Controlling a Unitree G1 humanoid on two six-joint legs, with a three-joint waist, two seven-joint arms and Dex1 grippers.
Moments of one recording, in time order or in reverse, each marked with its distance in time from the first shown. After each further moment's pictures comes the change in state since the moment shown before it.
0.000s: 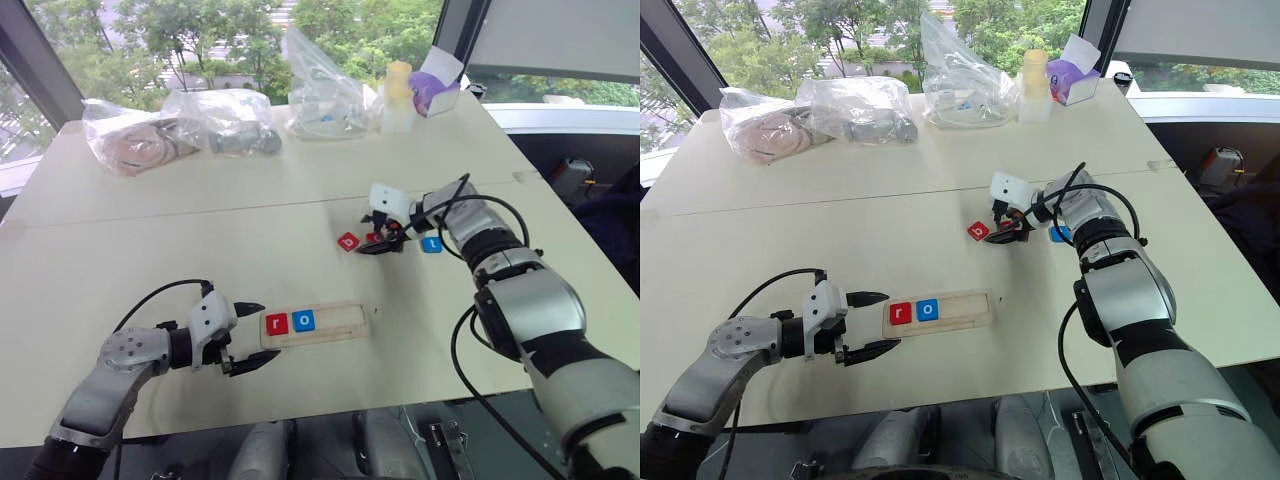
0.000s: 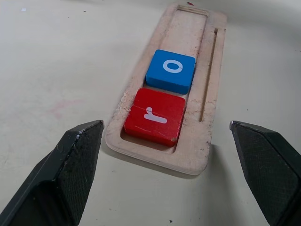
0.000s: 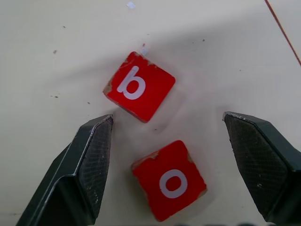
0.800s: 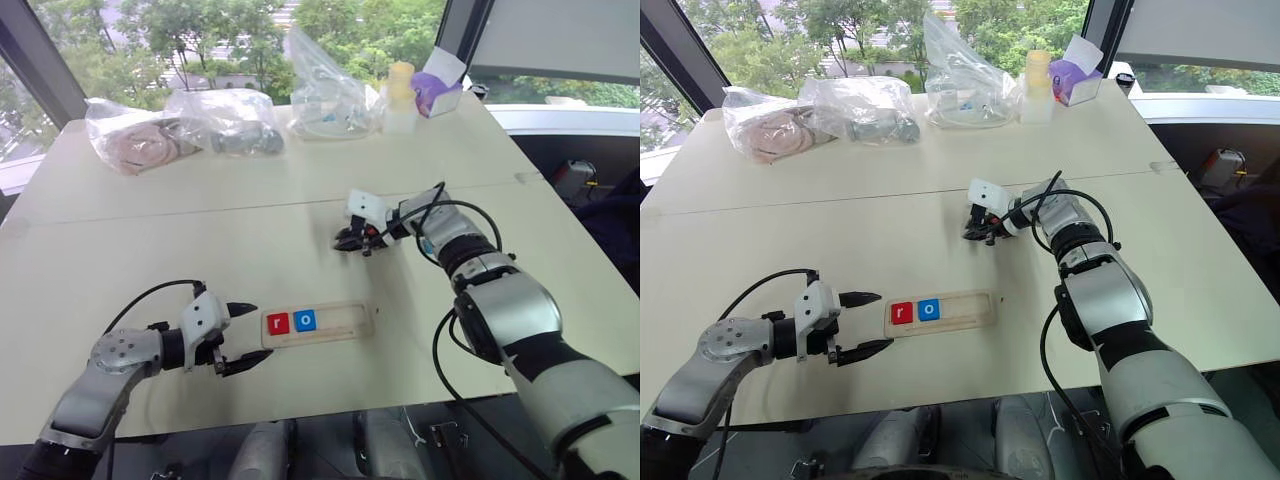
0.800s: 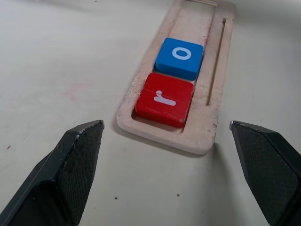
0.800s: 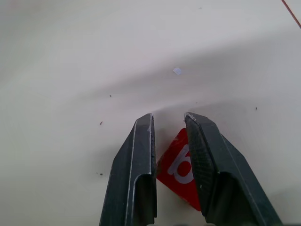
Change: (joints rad) left arm 0.015 0.015 0.024 0.000 -0.001 0.000 -0.001; right arm 0.007 0.096 -0.066 -0.002 0.096 0.104 0.084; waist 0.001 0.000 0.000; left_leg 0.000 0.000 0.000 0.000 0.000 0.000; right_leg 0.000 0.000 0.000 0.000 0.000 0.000
